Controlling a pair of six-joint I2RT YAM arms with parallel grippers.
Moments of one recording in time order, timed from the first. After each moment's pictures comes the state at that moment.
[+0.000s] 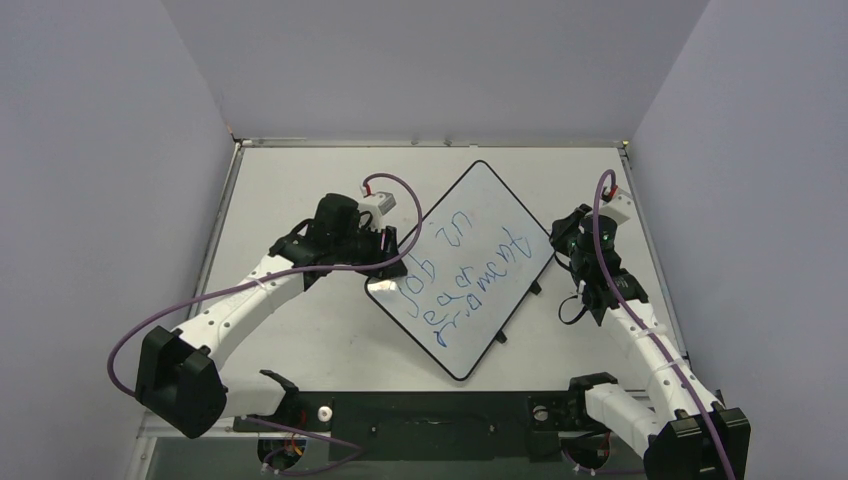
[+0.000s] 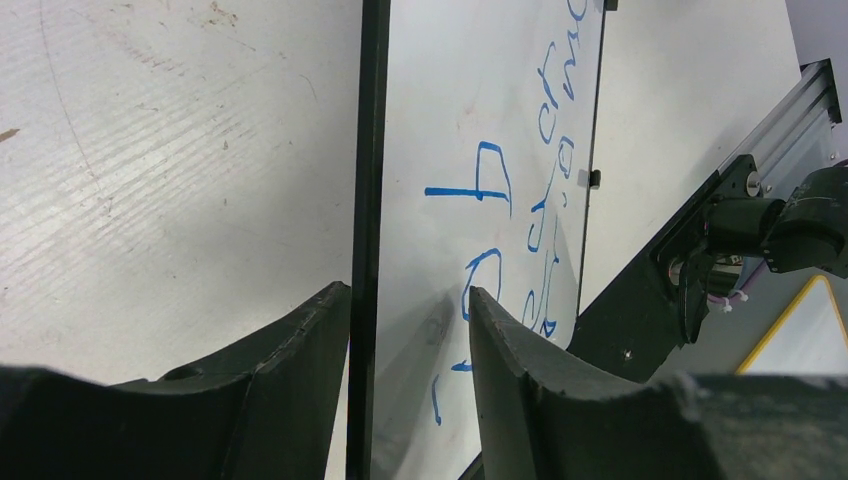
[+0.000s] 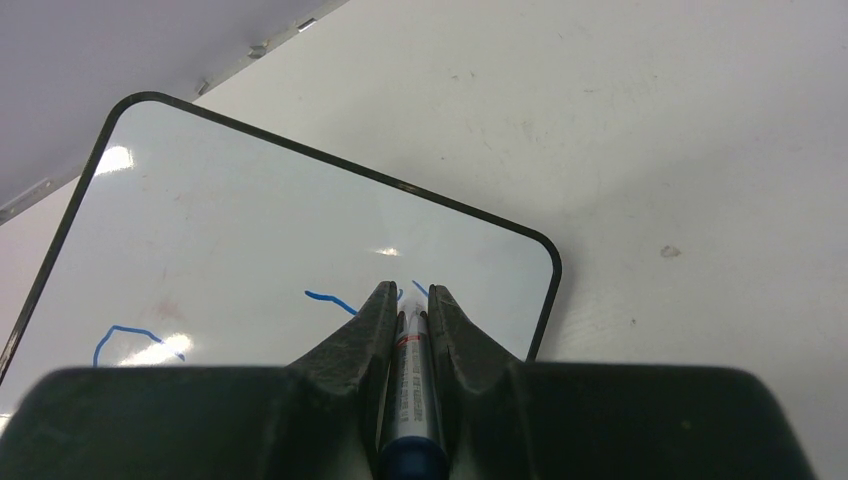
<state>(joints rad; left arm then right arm) -0.53 1.29 1.00 -0.46 0.39 -0.31 0.18 0.96 0.69 -0.13 0.24 0.56</state>
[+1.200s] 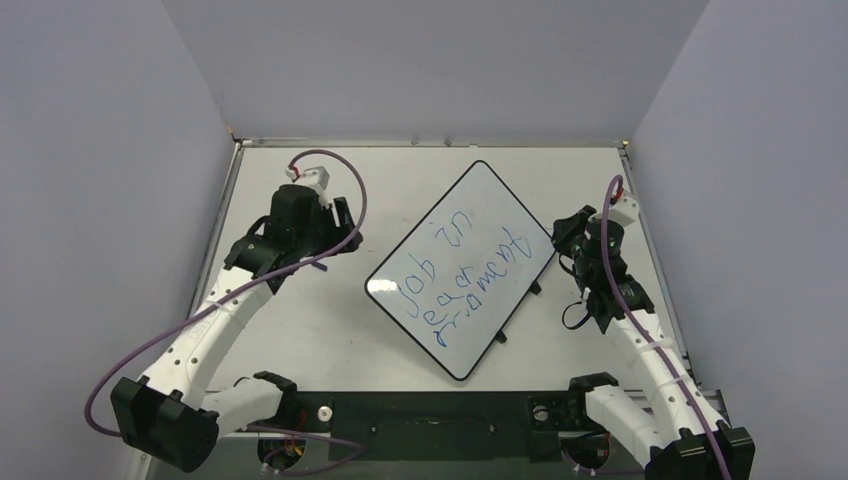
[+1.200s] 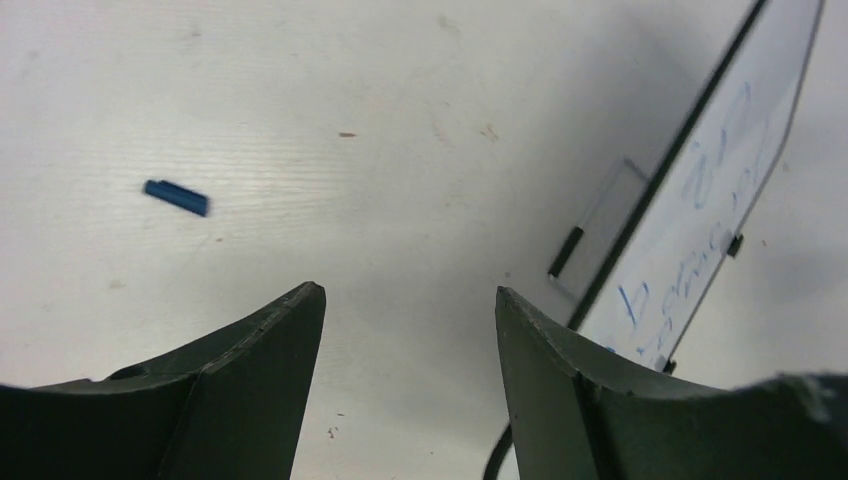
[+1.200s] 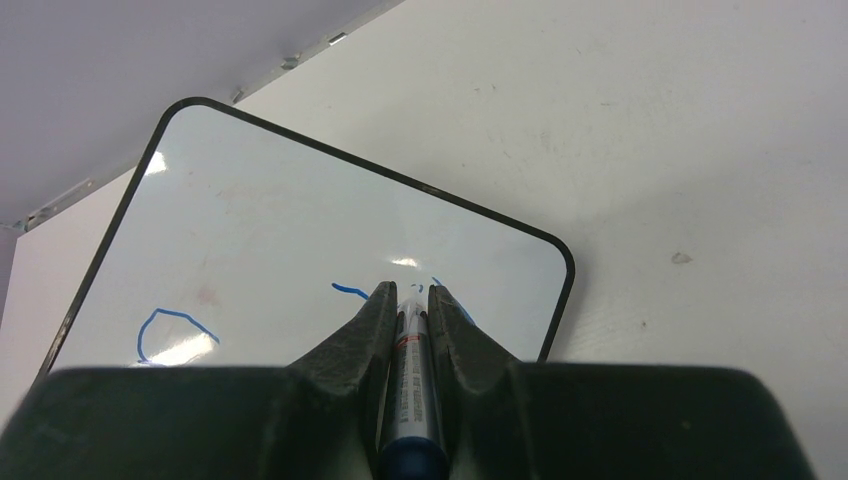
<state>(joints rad) -0.42 1.13 1.08 -0.62 0.00 -0.47 0.18 0.89 0.69 -0.14 0.21 0.56</state>
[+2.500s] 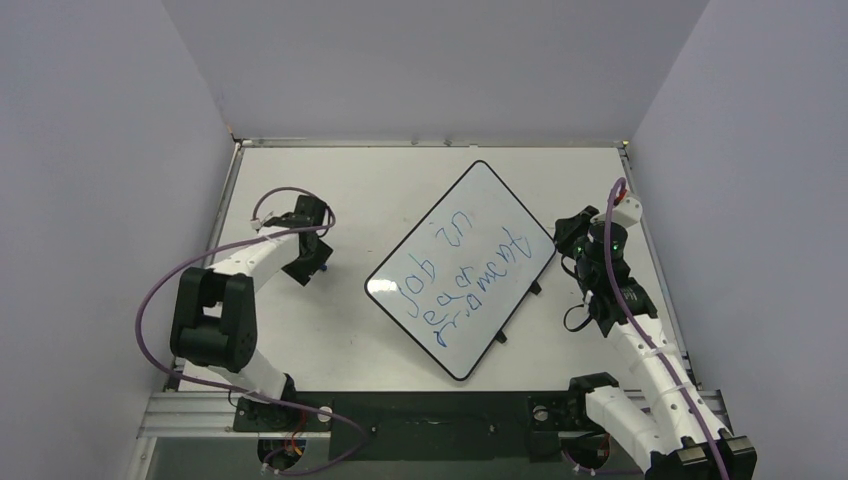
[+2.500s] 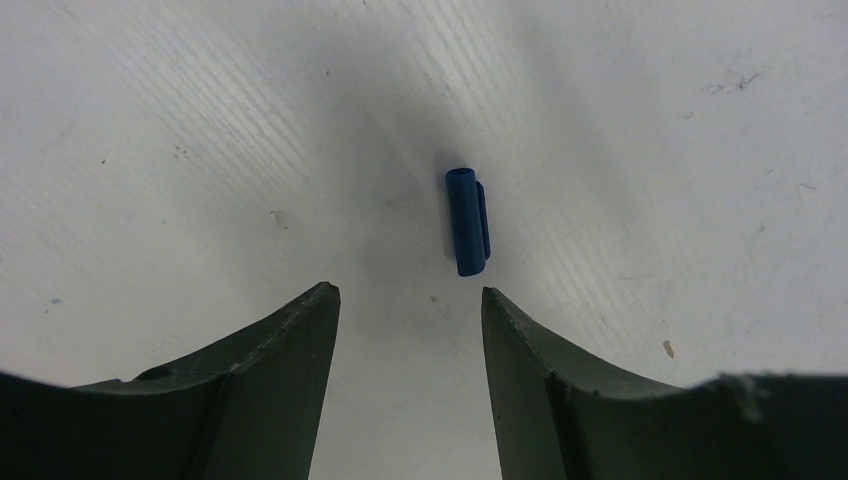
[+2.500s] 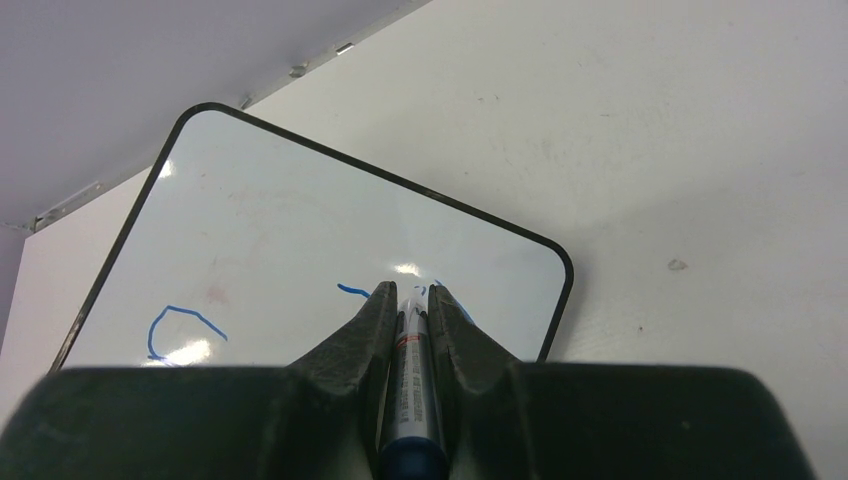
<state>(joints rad) -0.20 1.57 1.00 -0.69 -0.40 -1.14 0.18 0.85 0.69 -0.15 0.21 0.55</state>
